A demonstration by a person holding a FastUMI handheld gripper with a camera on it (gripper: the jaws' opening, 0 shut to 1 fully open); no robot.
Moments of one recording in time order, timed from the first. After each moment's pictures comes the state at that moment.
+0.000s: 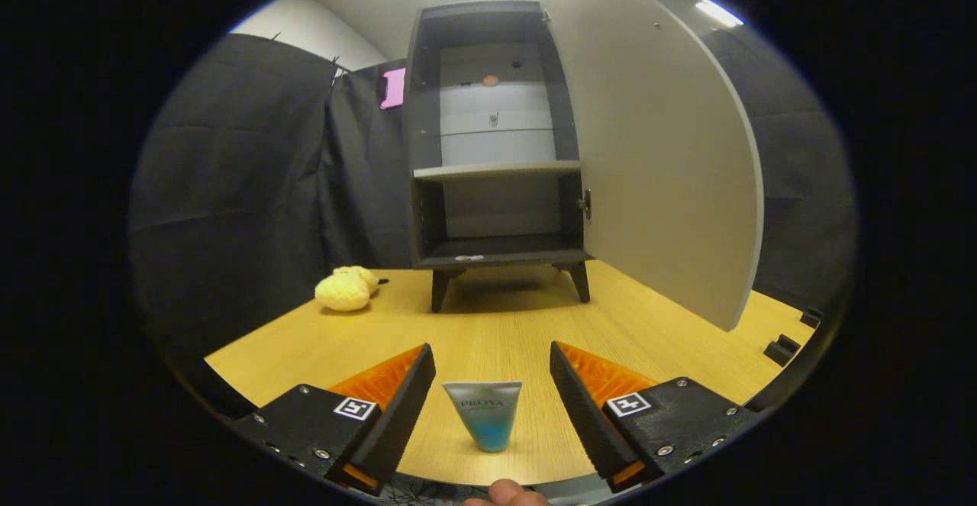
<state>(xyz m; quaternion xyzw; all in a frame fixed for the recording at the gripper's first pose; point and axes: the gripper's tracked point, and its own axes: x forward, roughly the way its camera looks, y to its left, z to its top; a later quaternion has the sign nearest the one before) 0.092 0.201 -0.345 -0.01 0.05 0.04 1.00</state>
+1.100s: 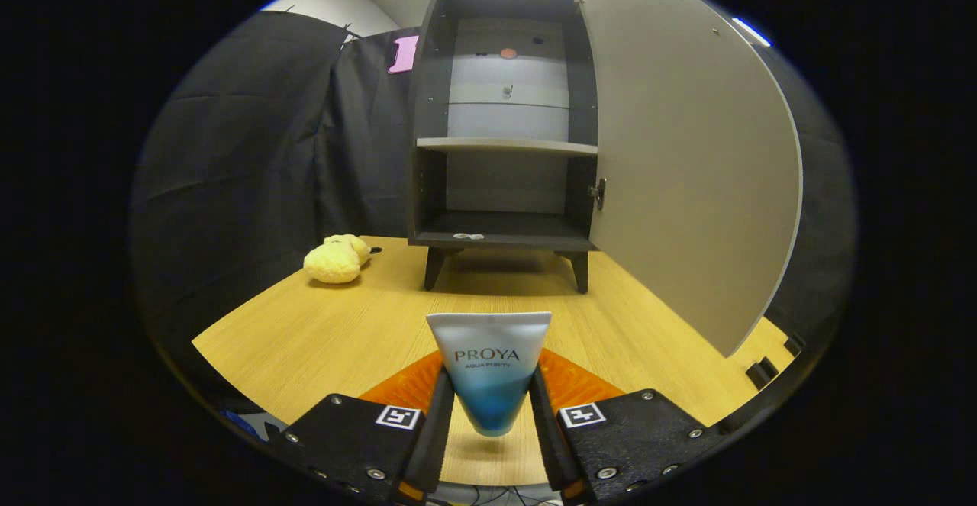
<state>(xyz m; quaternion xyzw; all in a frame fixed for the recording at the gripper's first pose) 0.107 0.206 -0.313 -0.05 0.10 0.03 0.99</state>
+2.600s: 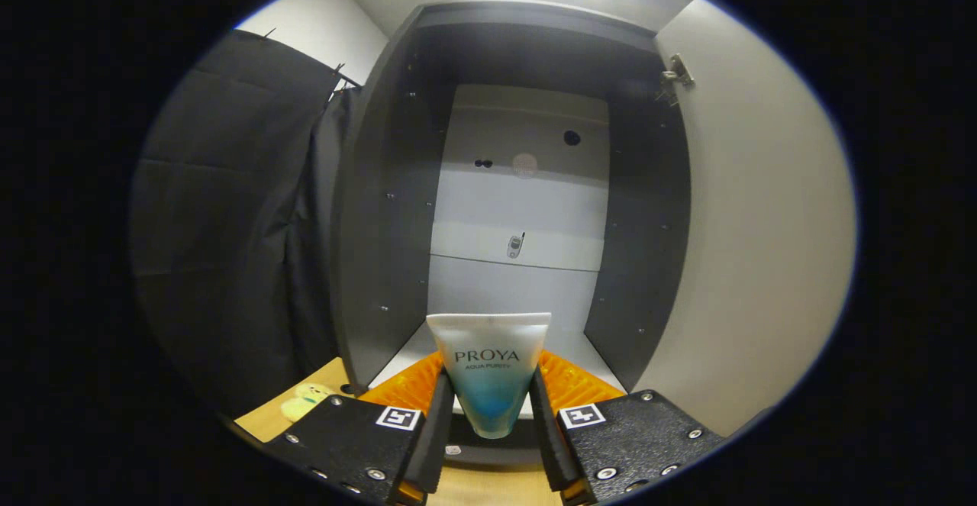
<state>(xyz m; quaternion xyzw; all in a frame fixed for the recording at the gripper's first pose) 0.356 0.251 0.022 -0.08 -0.01 0.06 0.99</state>
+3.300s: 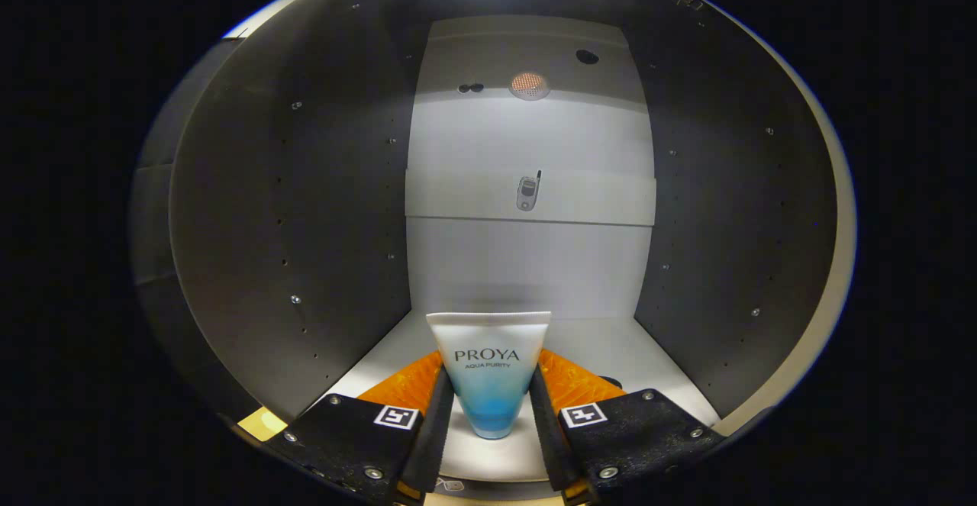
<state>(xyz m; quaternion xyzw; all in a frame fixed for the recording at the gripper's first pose) 0.498 0.252 -0.041 -0.05 0.03 0.08 1.00</state>
